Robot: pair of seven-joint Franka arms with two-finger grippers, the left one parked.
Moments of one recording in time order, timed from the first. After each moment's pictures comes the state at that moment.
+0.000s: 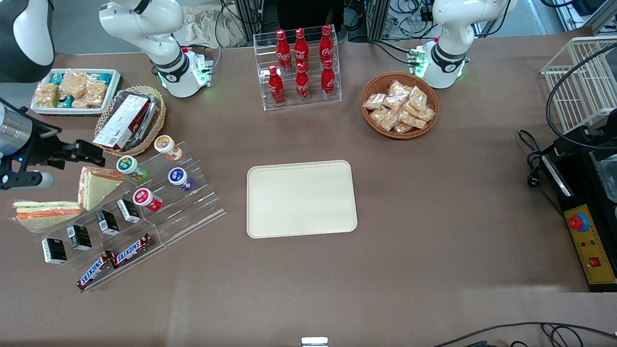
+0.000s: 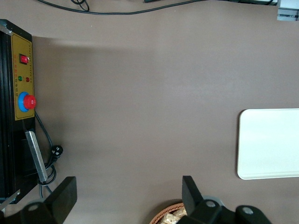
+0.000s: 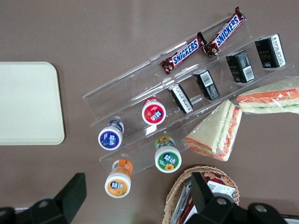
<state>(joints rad) 0.08 0.07 -0.06 -1.51 0.01 1.49 -0.02</state>
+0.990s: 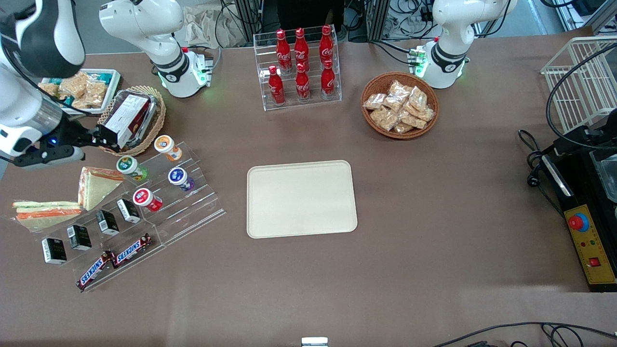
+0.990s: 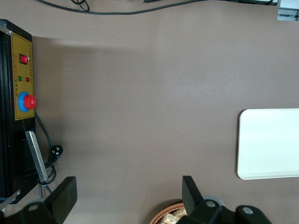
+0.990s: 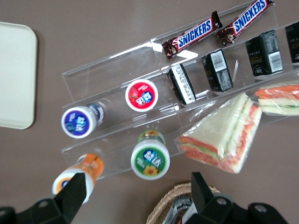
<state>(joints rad) 0.07 -0.21 -0.14 -2.16 0.01 1.95 -0.23</state>
